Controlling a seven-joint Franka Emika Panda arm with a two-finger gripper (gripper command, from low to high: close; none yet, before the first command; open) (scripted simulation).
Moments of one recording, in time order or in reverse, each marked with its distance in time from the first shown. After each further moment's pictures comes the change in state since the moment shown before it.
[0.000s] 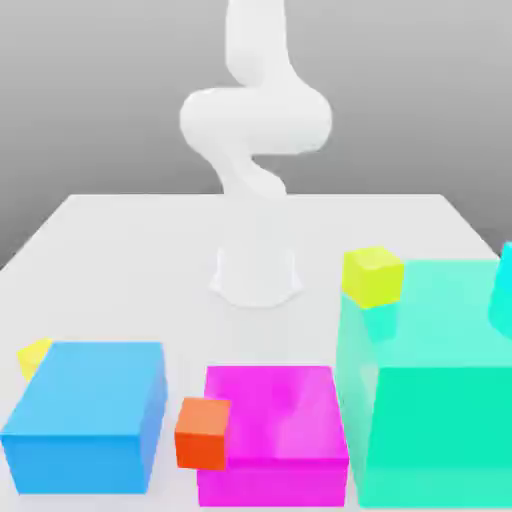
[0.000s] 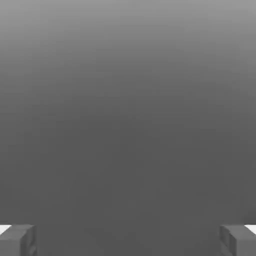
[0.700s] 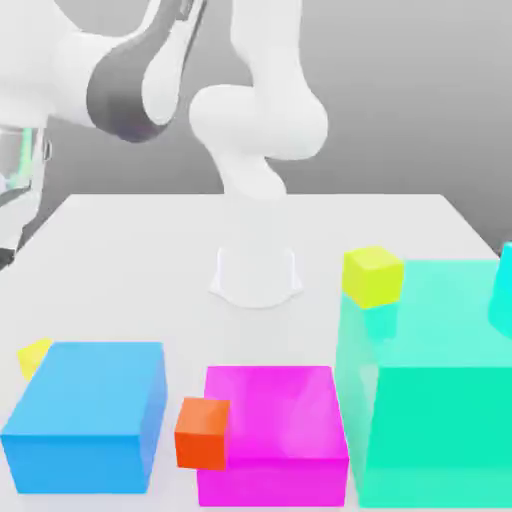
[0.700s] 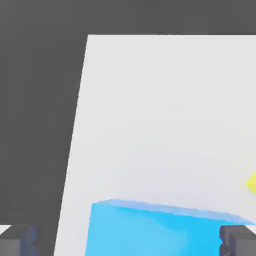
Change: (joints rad) arm -0.550 0.625 -0.079 -0.250 -0.094 0.333 0.949
